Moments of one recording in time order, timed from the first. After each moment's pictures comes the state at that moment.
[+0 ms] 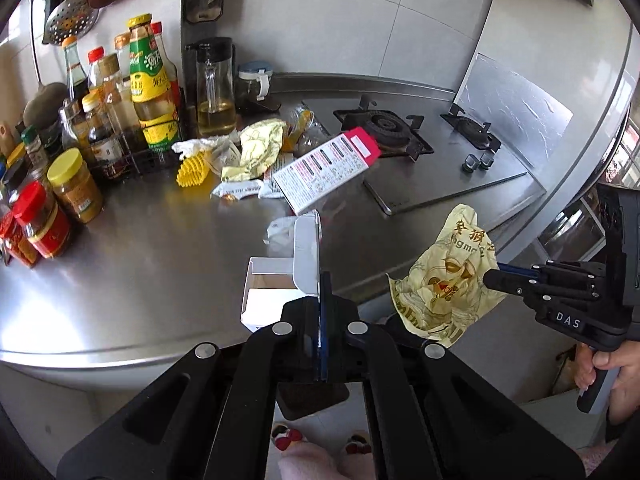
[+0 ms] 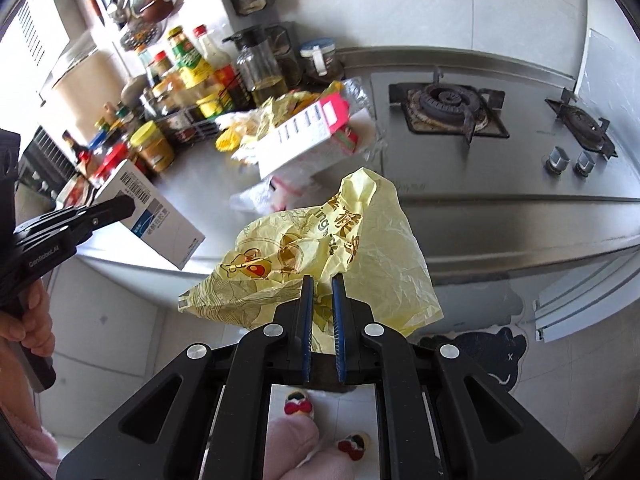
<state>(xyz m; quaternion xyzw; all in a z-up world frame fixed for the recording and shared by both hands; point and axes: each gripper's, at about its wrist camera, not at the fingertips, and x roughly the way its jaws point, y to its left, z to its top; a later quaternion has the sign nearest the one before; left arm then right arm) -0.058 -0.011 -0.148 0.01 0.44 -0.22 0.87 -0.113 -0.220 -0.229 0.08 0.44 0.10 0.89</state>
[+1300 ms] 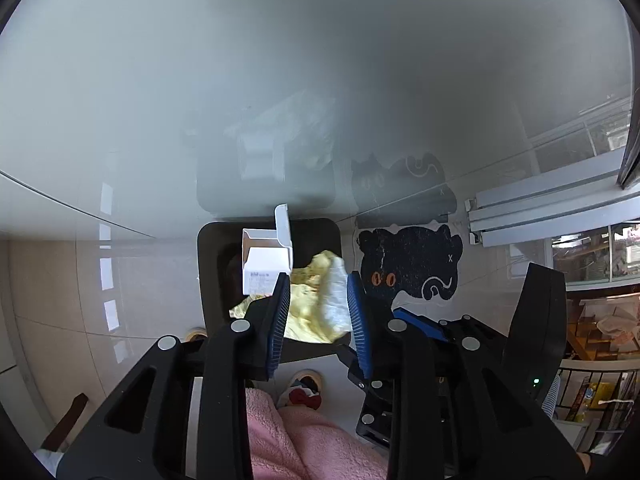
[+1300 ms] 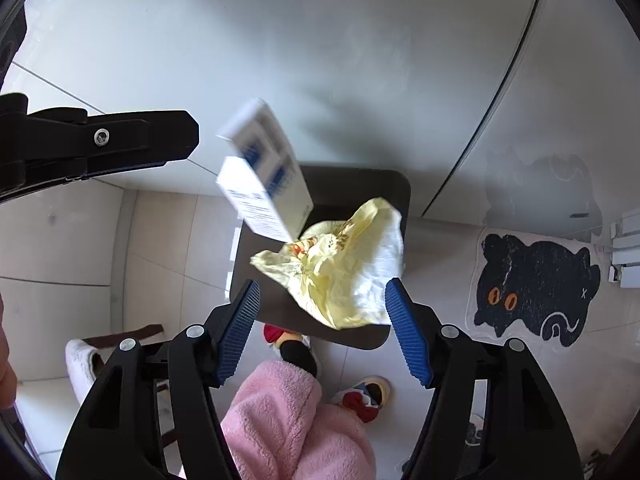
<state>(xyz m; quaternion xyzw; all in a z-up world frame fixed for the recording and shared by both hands) -0.017 -0.030 -0.528 -0.10 0.64 -0.15 0.75 -0.043 -0.140 -0.631 0.06 0.60 0.14 0.78</state>
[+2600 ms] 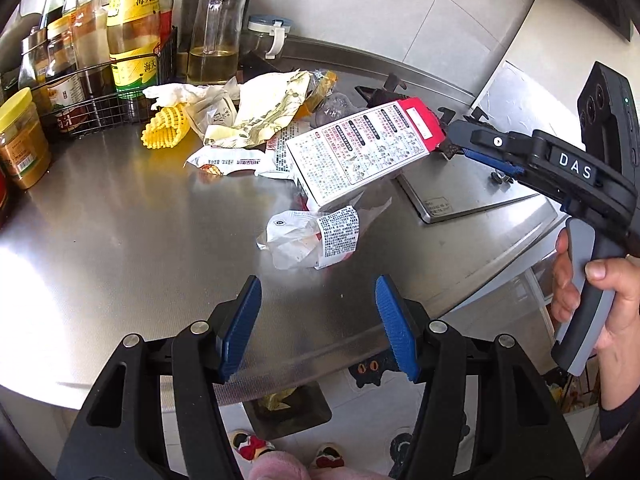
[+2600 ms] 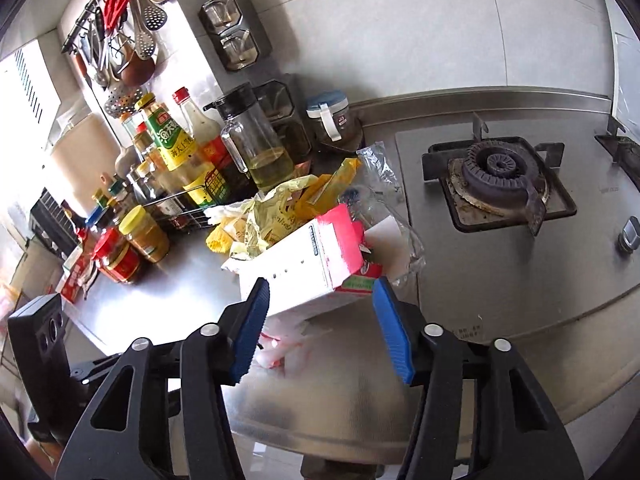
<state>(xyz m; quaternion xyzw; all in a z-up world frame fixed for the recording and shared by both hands) 0.036 -0.019 -0.236 -0.05 0.47 -0.23 0.85 0.056 -0.235 -0.228 0.14 0.34 0.13 0.92</state>
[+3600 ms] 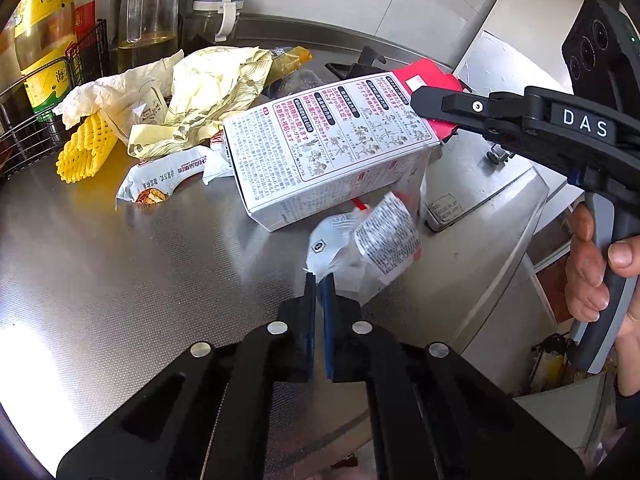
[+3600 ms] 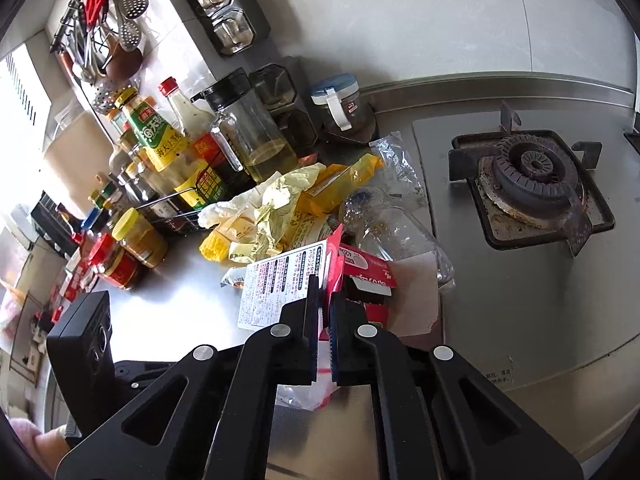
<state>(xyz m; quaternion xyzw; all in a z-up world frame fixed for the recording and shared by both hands) 0.095 -0.056 -0.271 -0.01 0.48 -0.29 0.83 0.098 -0.226 -0.237 0.15 0.36 0.15 0.91</state>
